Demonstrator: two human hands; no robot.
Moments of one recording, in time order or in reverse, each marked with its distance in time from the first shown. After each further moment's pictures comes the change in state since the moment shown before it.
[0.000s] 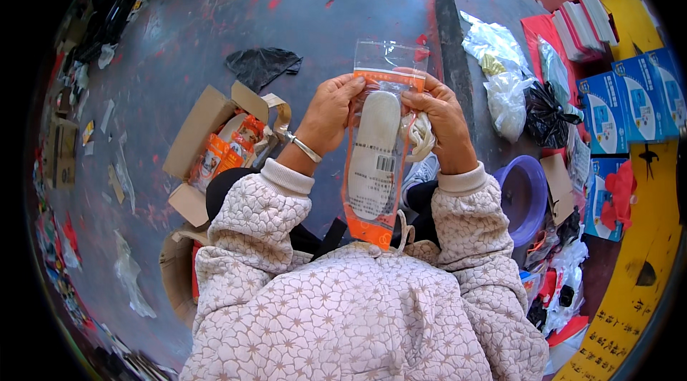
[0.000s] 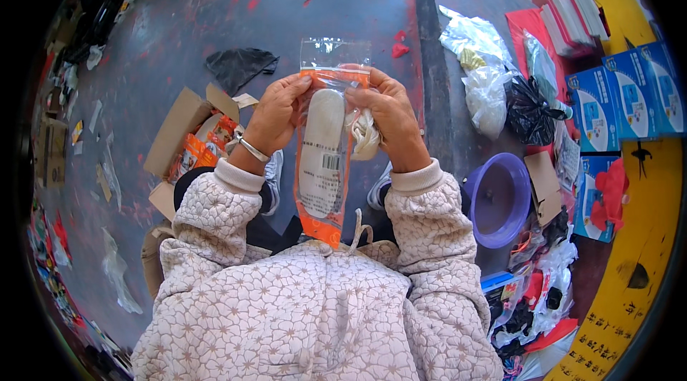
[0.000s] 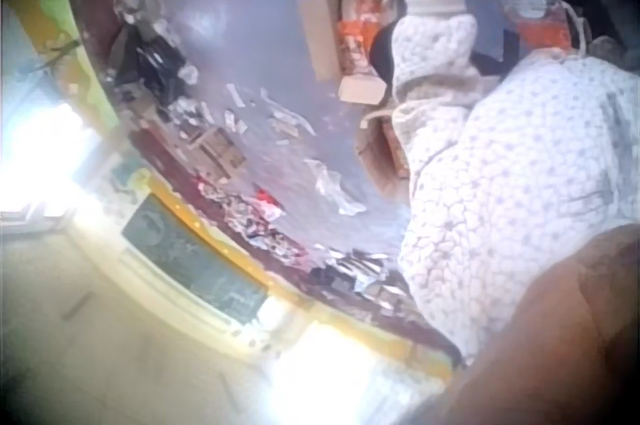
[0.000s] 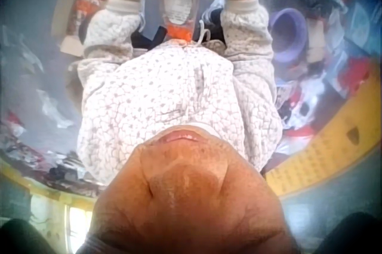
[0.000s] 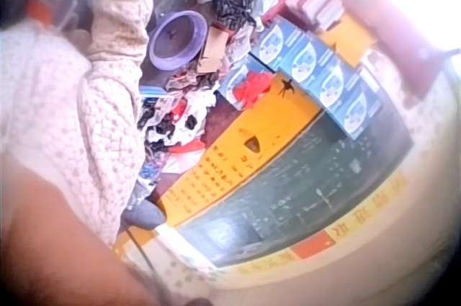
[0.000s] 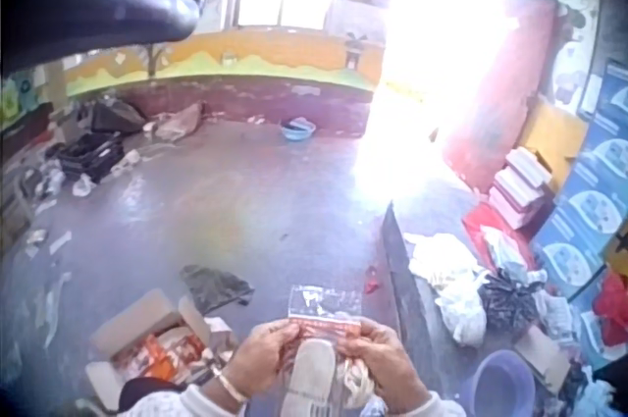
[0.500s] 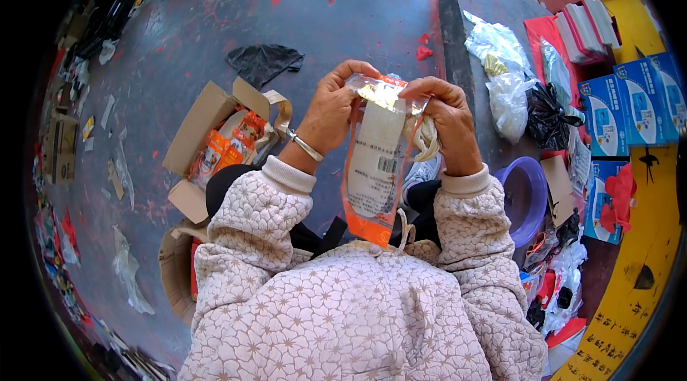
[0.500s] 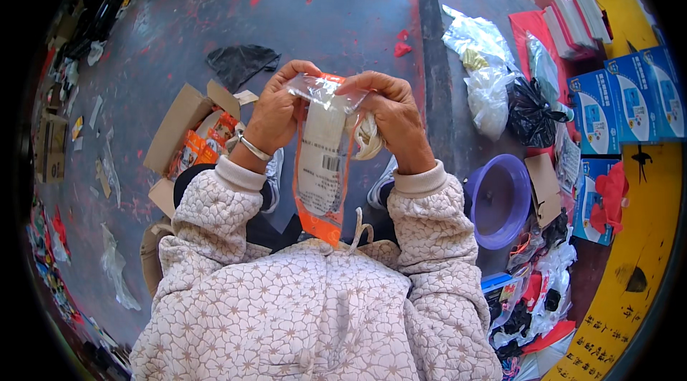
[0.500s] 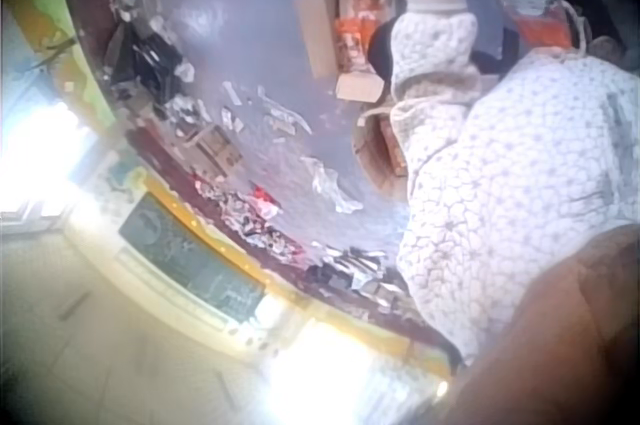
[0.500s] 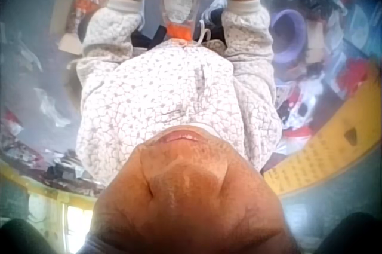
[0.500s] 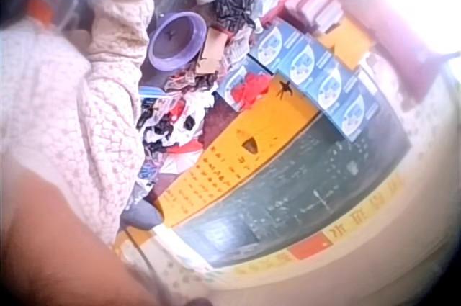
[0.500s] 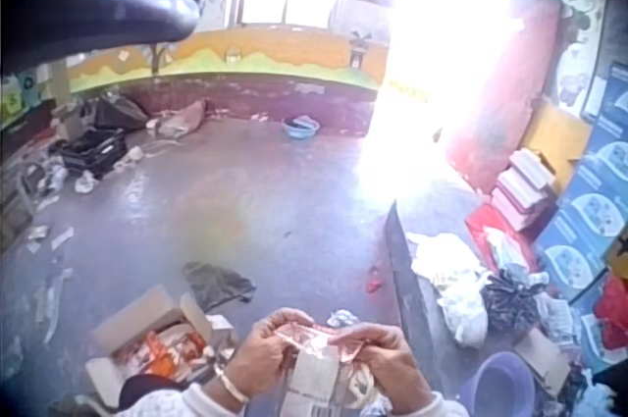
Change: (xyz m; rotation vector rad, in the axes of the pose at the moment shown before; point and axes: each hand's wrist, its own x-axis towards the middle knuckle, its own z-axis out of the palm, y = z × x) left_hand -0.004 0.004 0.012 -0.075 0.056 0.106; right_hand -0.006 -0.003 -0.004 -0.190 -0.124 -0.181
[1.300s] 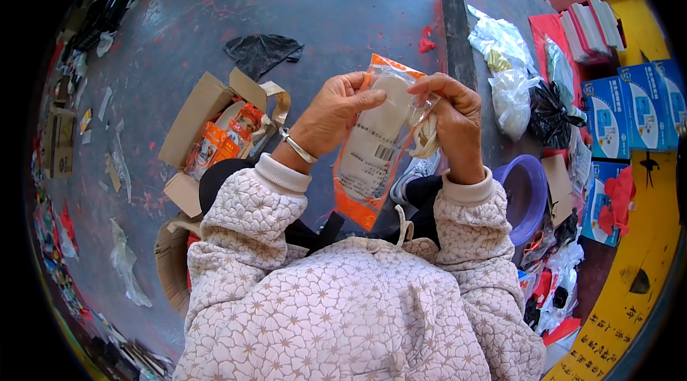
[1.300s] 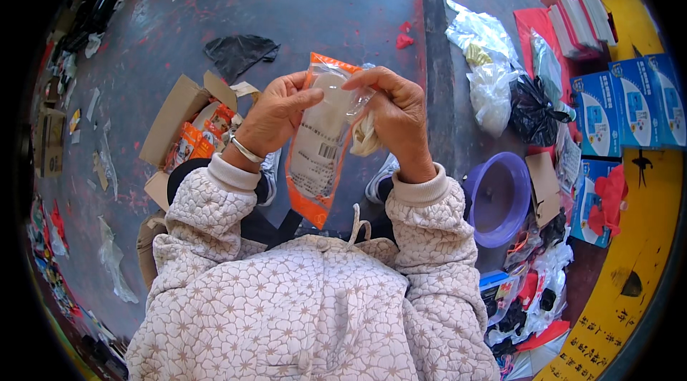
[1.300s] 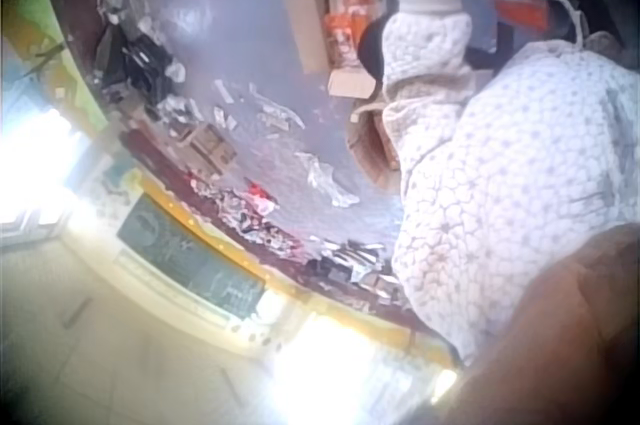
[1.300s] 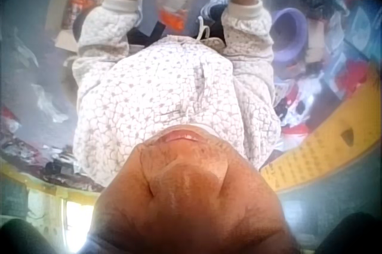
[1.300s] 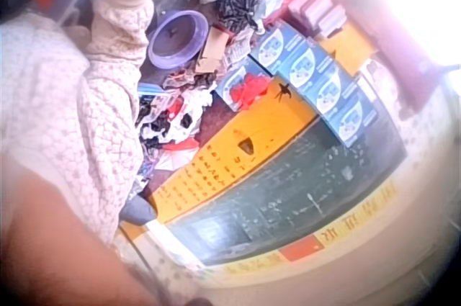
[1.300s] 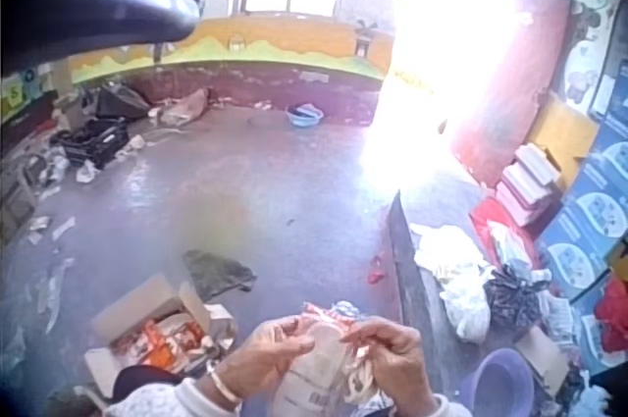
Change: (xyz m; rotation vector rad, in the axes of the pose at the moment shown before) left_hand -0.006 0.000 -0.012 0.158 -0.267 -0.135; right_hand -0.008 -0.003 0.006 -0.267 0.097 -0.163
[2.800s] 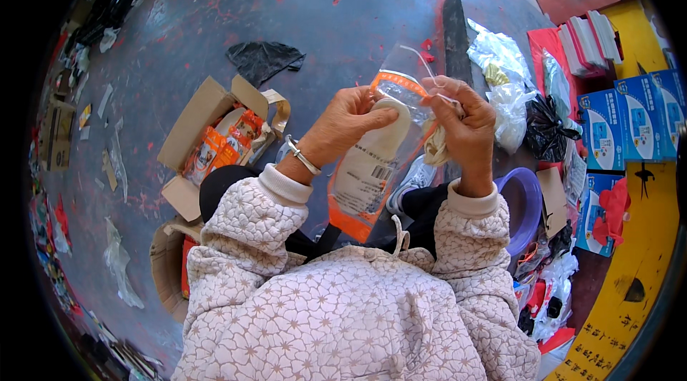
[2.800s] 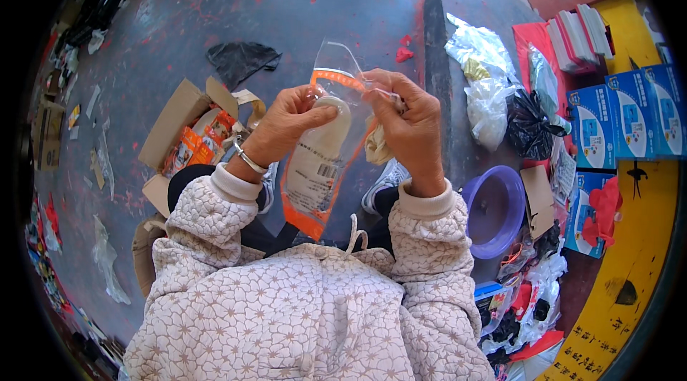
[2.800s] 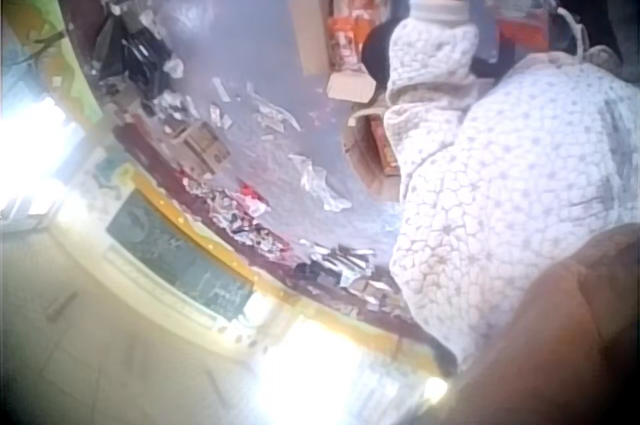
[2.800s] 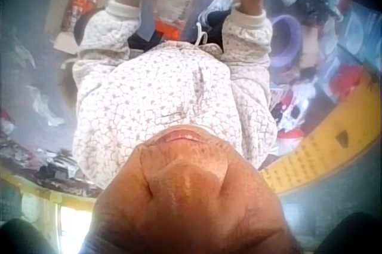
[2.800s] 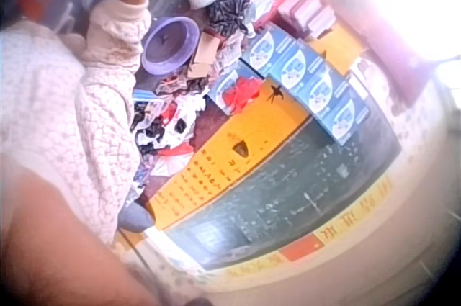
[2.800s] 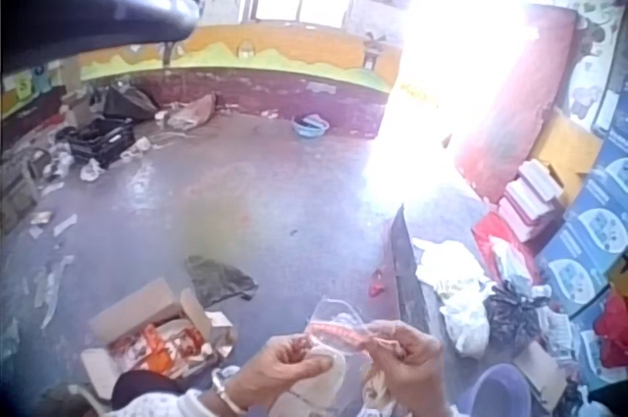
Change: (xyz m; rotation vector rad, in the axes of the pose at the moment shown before) left_hand -0.002 0.002 0.007 0.244 0.005 0.077; right_hand 0.005 -0.012 -0.005 -0.223 0.082 -0.110
